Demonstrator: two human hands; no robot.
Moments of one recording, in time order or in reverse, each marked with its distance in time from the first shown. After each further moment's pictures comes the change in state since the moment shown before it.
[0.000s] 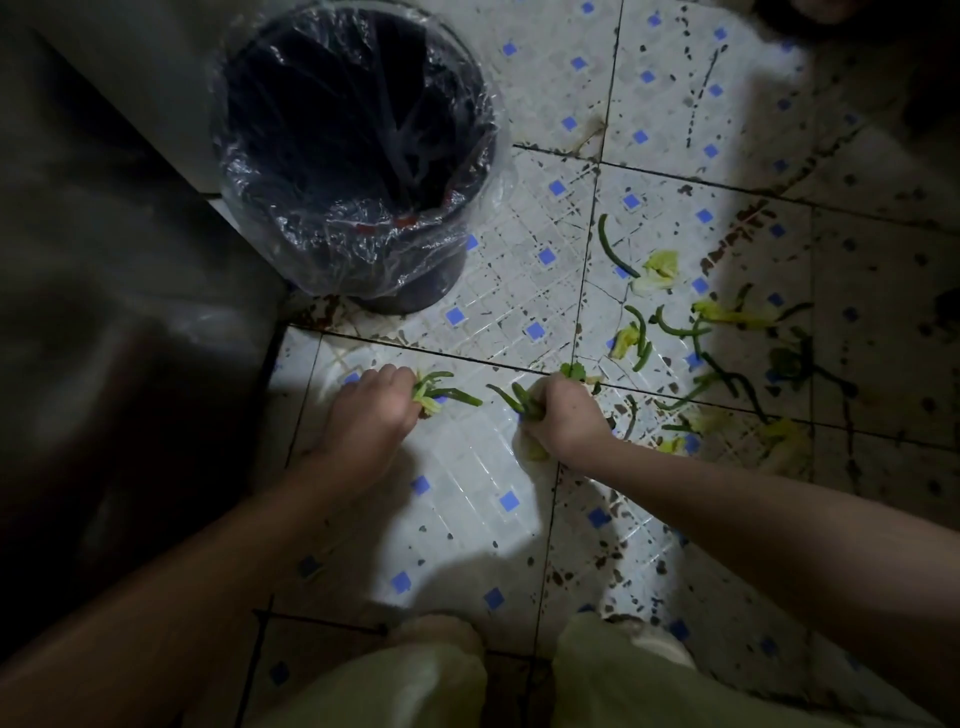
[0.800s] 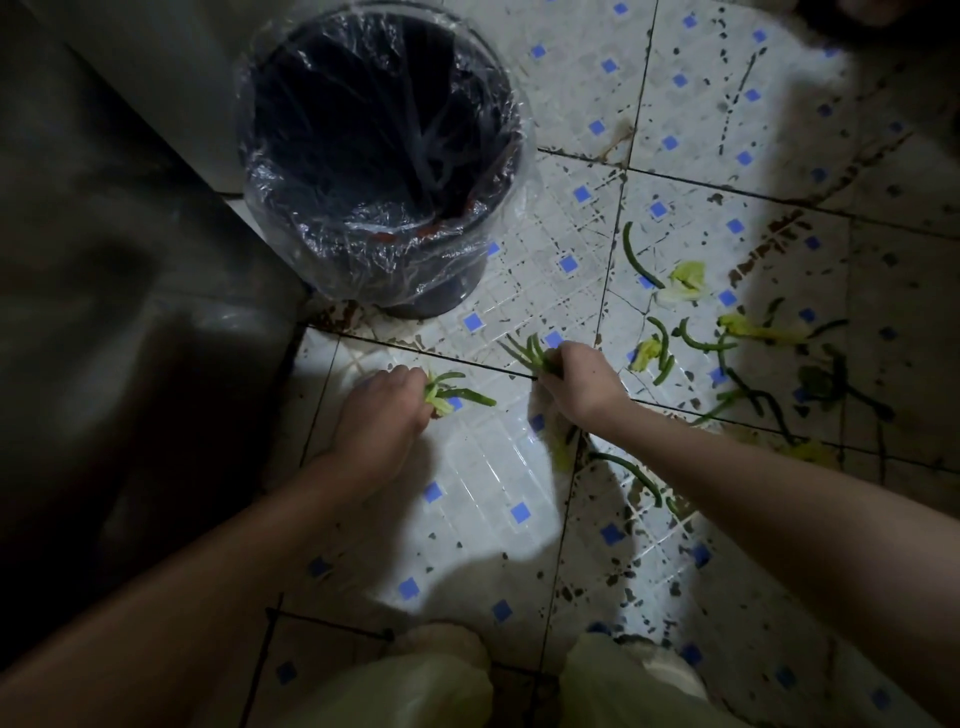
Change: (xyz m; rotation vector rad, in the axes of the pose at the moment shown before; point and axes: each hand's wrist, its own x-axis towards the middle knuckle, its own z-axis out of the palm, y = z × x) left_hand 0.002 0.002 -0.007 -0.049 0.029 -0.023; right_hand 0.035 -0.010 -0.026 -0.040 0.067 -0.033
